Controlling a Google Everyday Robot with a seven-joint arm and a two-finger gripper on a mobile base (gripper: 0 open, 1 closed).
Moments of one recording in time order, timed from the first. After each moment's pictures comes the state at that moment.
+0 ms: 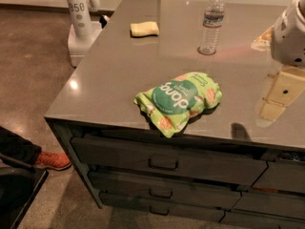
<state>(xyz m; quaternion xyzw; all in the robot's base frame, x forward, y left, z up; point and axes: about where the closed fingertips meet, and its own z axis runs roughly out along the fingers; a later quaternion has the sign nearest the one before) 0.438 -0.217 0.976 -0.60 0.78 -0.03 0.16</state>
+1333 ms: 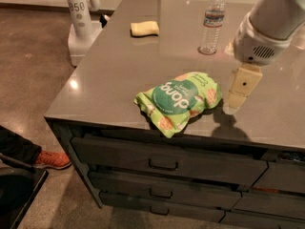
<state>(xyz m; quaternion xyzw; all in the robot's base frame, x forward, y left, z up) 0.506 -0.198 0.930 -0.60 0.78 -0.01 0.14</state>
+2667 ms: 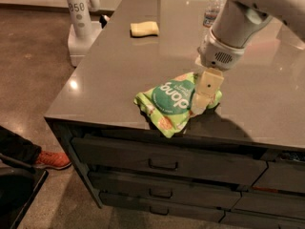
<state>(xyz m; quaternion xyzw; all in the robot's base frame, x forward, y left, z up) 0.541 -0.137 0.886 -0.61 0.78 0.07 0.13</state>
